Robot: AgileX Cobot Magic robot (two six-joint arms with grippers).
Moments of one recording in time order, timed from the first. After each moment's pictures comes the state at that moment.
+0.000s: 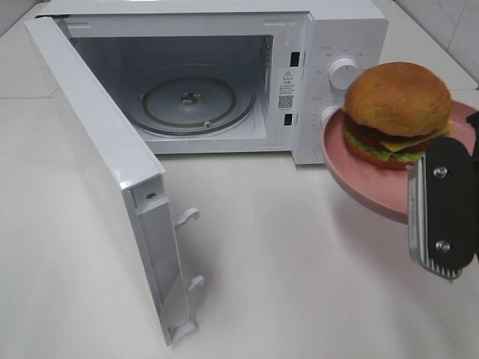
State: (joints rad) left arm -0.02 0.00 -0.52 -0.05 1.07 0.01; right arm 0.64 0.99 -0.49 -0.44 0.52 -0.58
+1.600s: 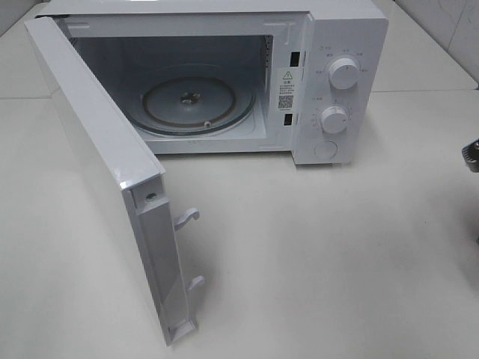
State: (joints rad) left arm -0.02 0.00 -0.52 -0.05 1.07 0.01; right arm 0.10 1.46 -0.49 -1.17 0.45 0.73
